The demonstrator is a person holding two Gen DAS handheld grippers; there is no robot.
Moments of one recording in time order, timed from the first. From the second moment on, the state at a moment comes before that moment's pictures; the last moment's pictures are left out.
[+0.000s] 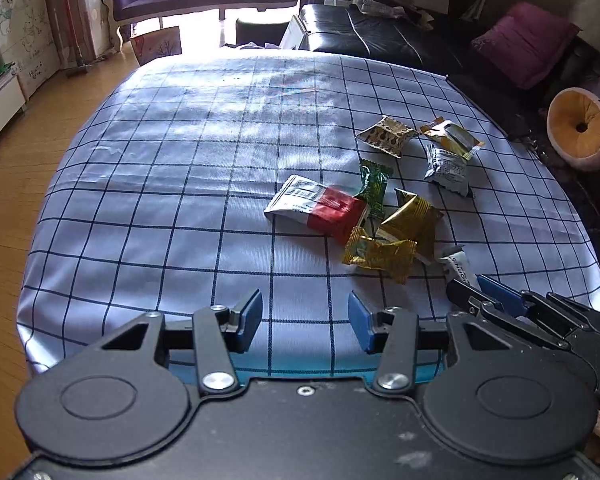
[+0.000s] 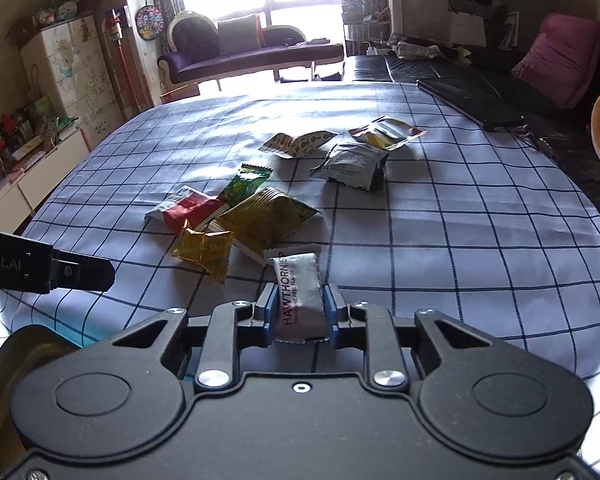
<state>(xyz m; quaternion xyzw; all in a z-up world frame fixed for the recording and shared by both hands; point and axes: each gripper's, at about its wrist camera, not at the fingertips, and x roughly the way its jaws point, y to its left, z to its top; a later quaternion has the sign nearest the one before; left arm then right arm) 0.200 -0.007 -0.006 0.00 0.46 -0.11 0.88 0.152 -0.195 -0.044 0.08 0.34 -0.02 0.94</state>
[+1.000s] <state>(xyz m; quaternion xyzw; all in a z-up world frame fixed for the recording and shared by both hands) 0.306 -0.048 -0.024 -0.06 0.50 -0.03 0.87 0.147 -0.223 -0.050 0.11 0.29 -0.05 0.95</state>
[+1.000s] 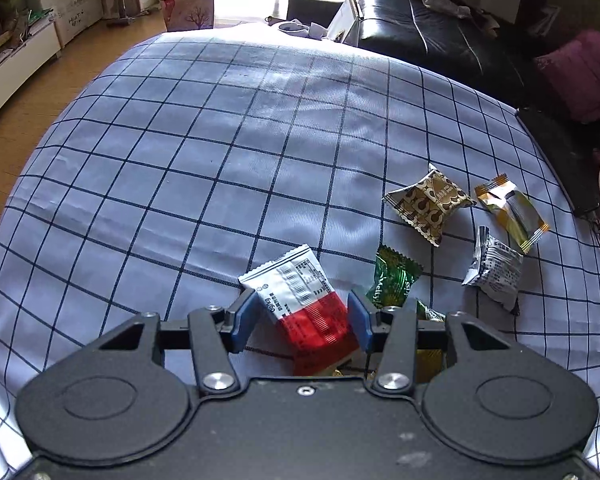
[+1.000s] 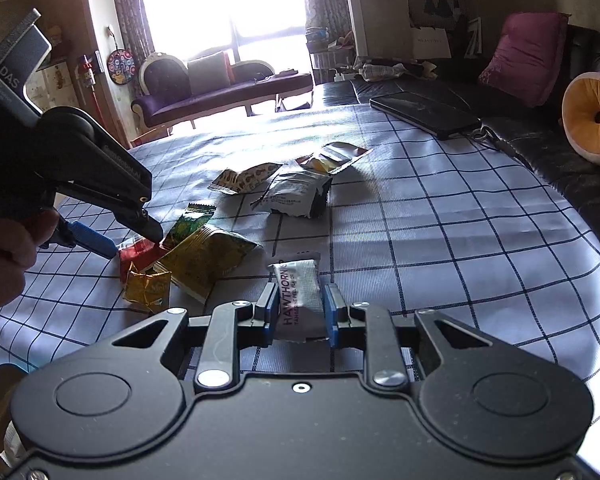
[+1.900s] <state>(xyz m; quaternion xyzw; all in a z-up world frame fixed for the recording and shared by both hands) 0.187 -0.003 0.014 0.00 0.43 -0.10 0.90 0.144 -0.215 -0.055 0.08 0.28 -0.05 0.96</state>
